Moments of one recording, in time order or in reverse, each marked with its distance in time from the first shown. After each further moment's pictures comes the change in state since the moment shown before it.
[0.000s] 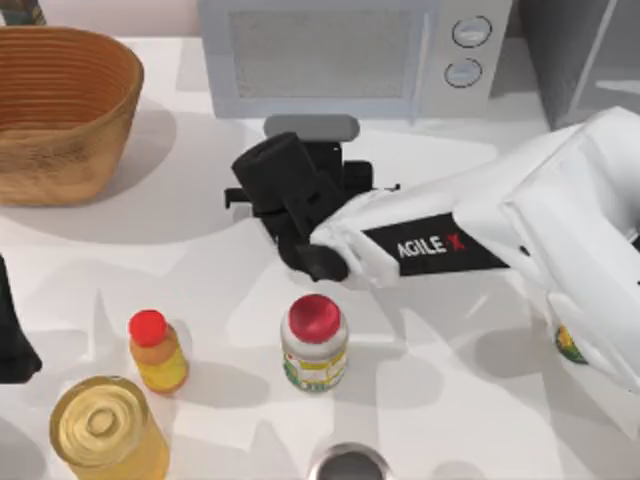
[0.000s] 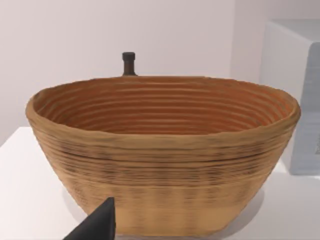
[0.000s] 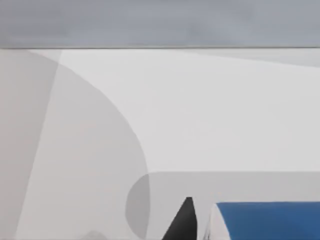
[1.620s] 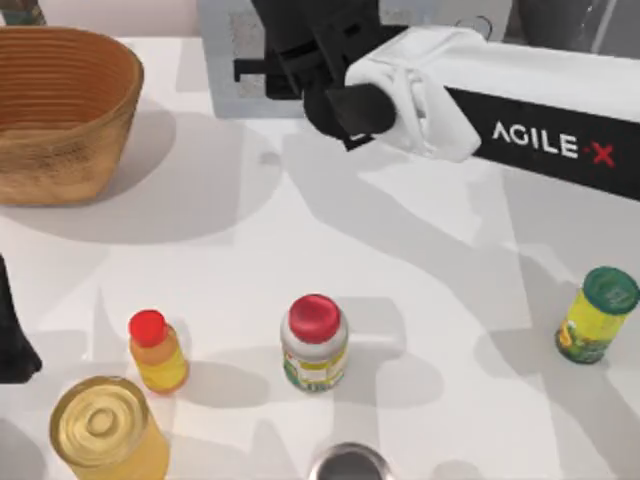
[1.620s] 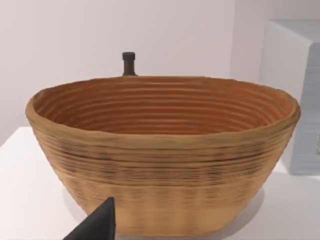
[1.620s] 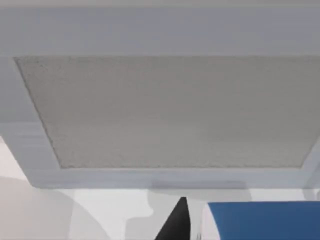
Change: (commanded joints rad) left arm 0.000 0.000 0.000 0.000 0.000 0.000; right arm -0.048 -0.322 0.139 -0.443 -0.046 -0.027
